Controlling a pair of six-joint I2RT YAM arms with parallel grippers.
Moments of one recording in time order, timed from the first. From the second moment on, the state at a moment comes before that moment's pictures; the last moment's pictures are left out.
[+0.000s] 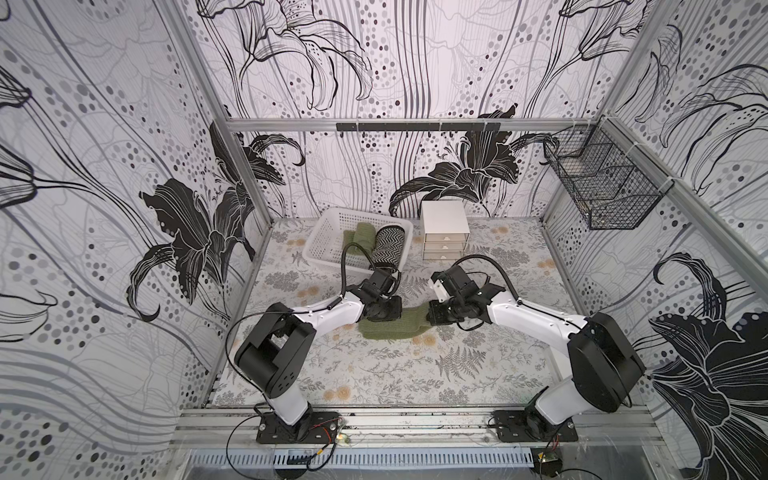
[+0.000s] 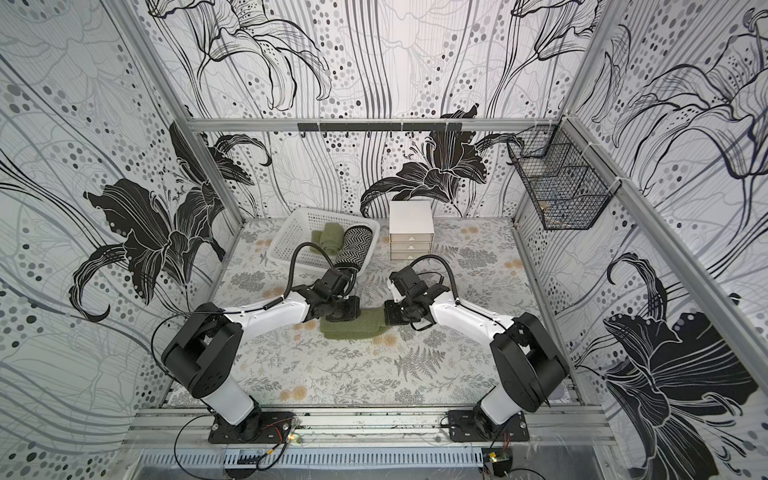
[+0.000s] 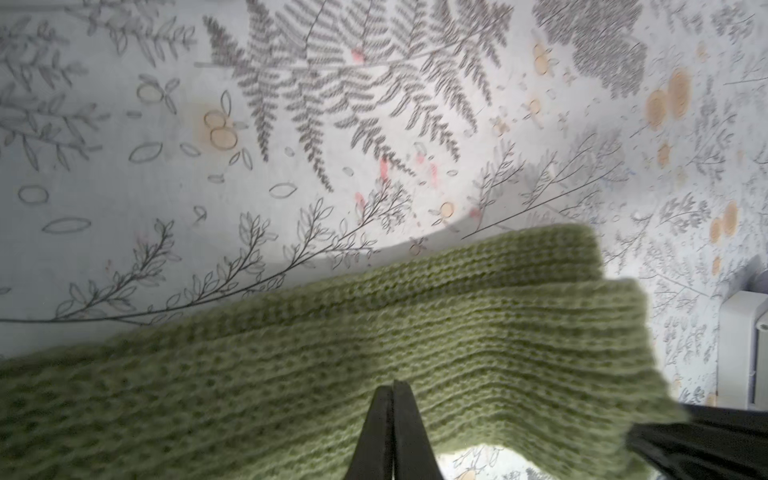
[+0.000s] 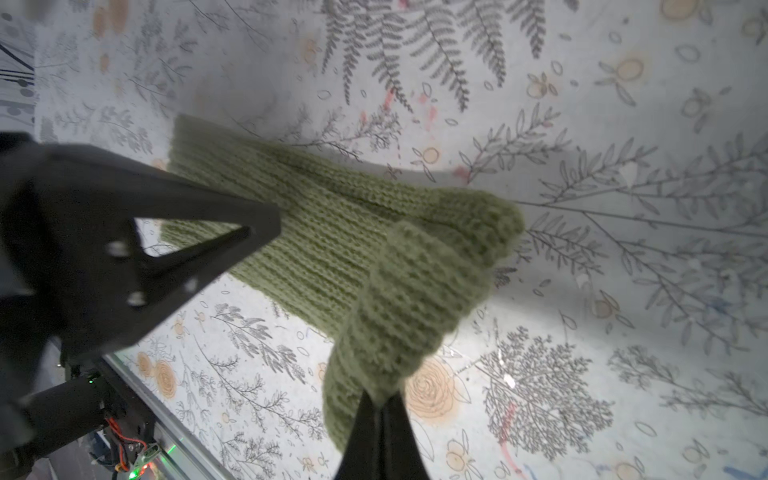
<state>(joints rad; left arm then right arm) -0.59 1.68 0.96 -0.33 0.18 -0.62 0.67 1.56 1.01 -0.46 -0.24 0.49</state>
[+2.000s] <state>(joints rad) -0.58 1.75 0.99 -0.20 0.27 -0.66 0.74 1.87 1.12 -0.33 -0.35 0.48</state>
